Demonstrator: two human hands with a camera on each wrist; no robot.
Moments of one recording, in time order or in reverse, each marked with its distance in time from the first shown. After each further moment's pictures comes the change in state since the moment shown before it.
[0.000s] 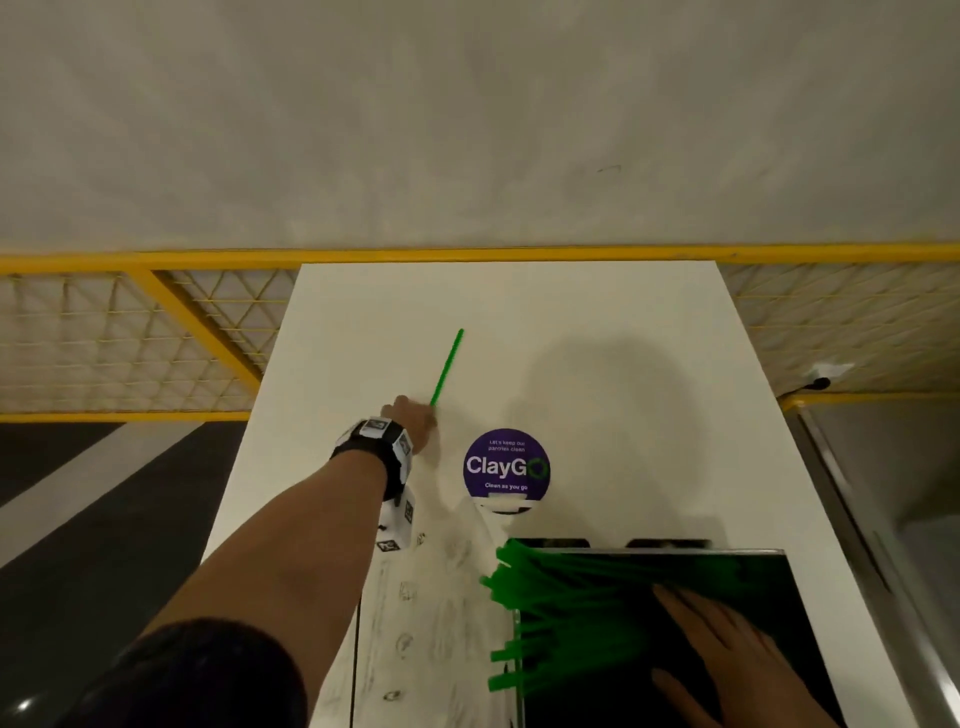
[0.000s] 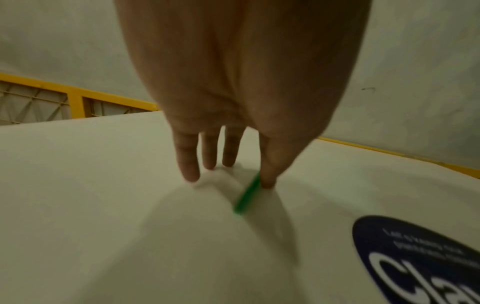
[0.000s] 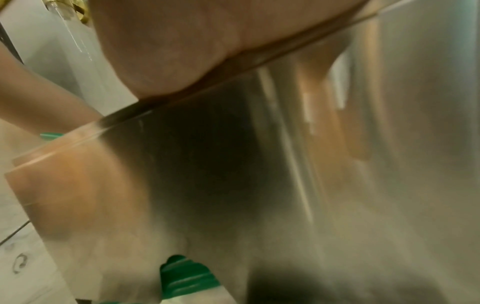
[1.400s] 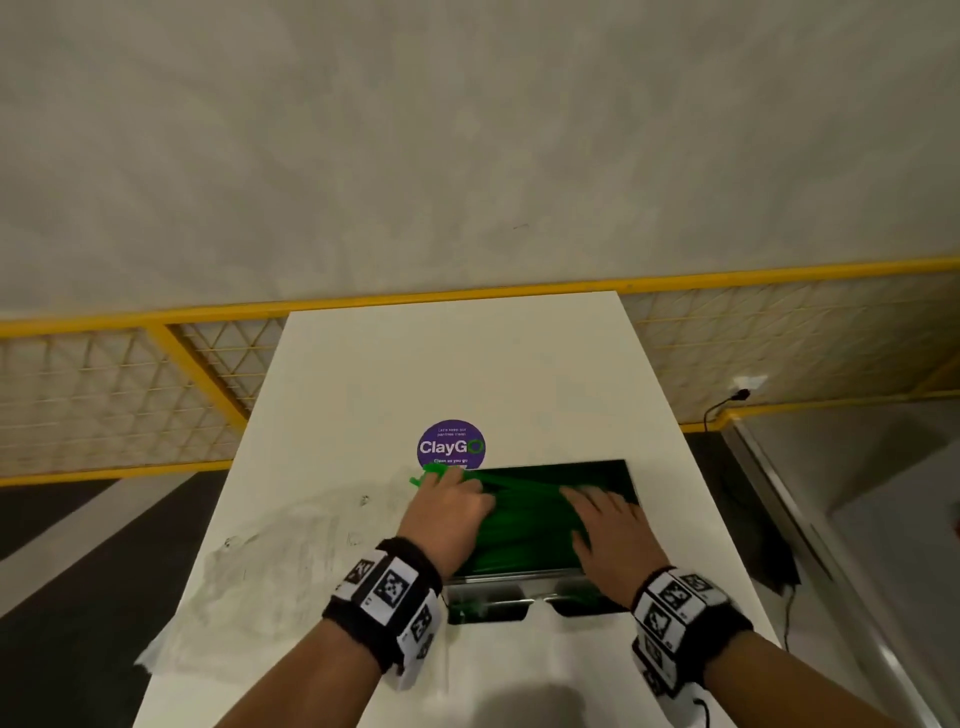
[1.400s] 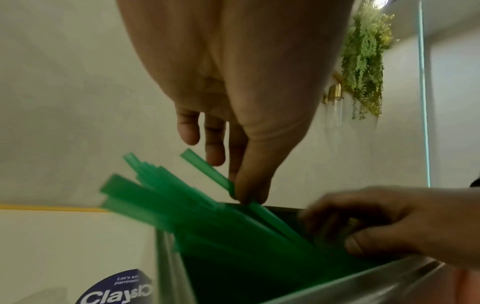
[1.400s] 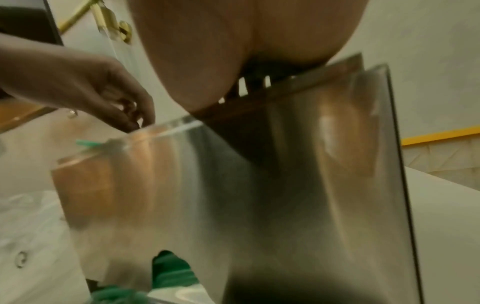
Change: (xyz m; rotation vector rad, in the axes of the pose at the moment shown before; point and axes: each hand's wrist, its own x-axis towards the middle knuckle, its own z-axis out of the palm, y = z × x) left_hand -0.292 0.126 0.044 0.372 0.365 0.497; right_hand -0.023 0.020 -0.006 -0.019 0.223 -0.073
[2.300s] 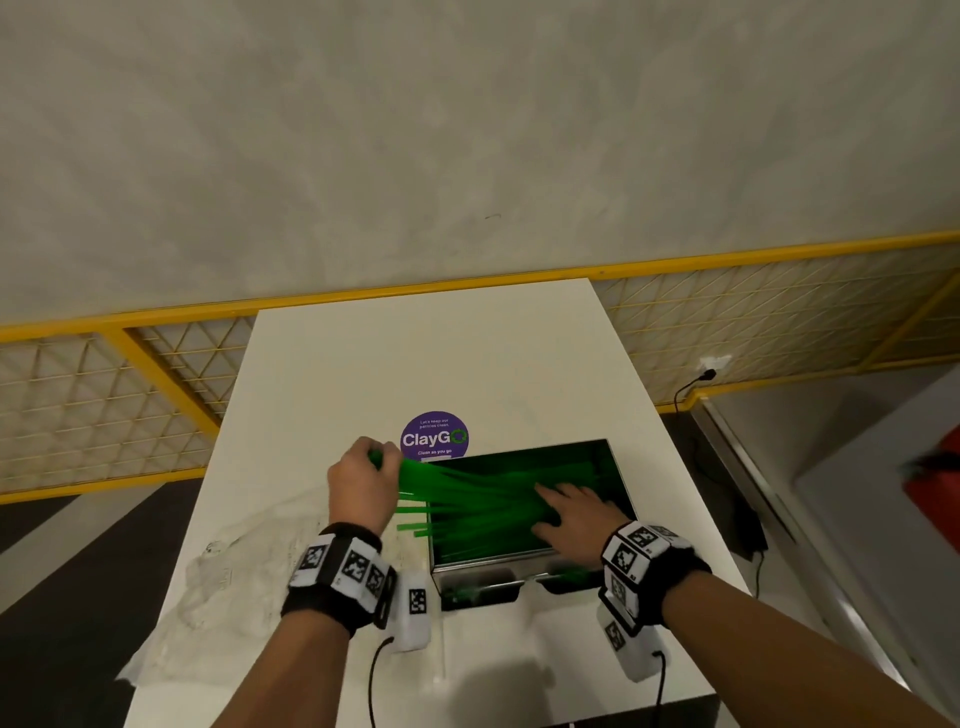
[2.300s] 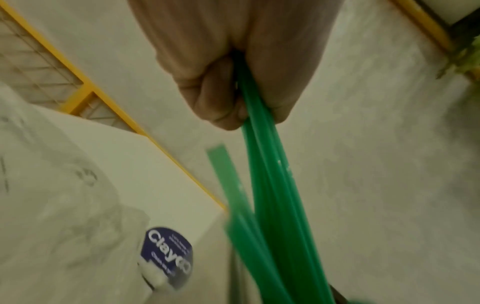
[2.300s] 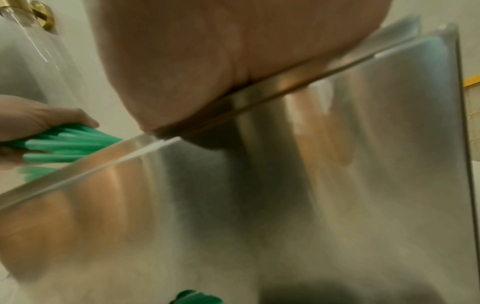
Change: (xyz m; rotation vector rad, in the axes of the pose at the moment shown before) left_hand -0.001 -0.053 0.016 -0.924 0.523 -0.713; right_hand 0.018 -0.015 -0.002 0.001 -0.434 0.194
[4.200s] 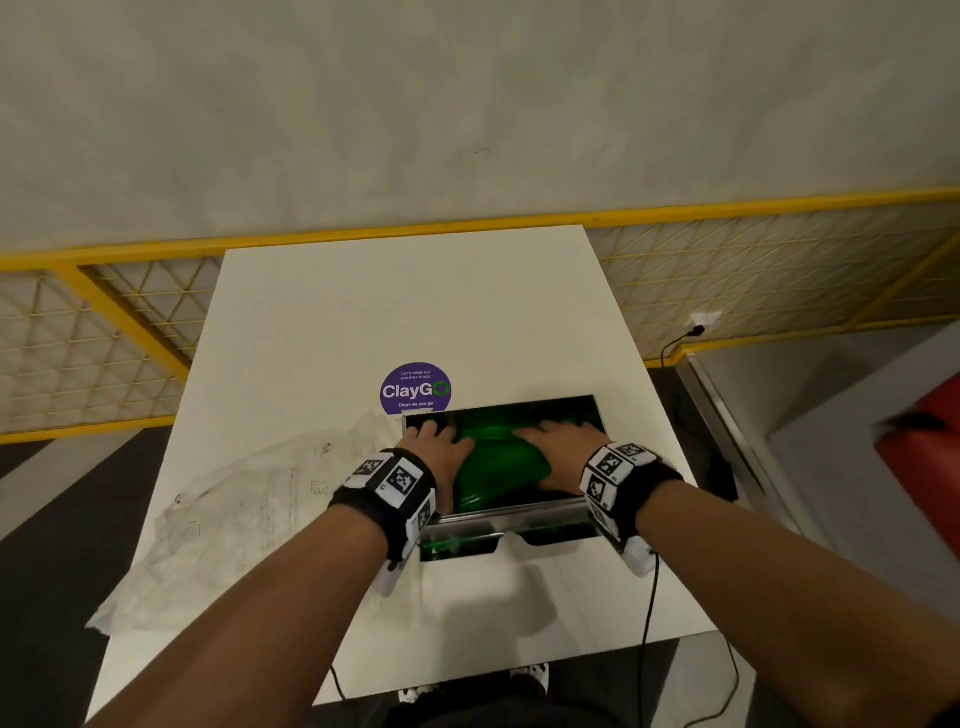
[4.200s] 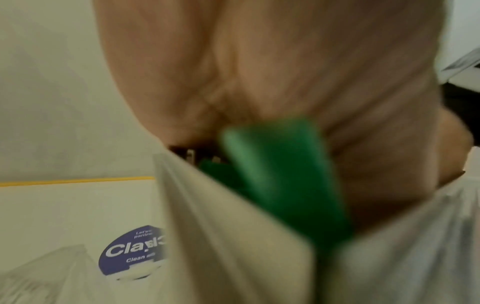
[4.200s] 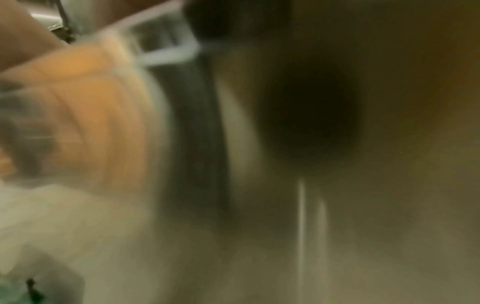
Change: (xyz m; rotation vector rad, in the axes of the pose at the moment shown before) left_hand -0.009 0.018 0.067 1.160 -0.933 0.582; right_hand 0.027 0.013 -0.023 -0.290 0.007 -0.163
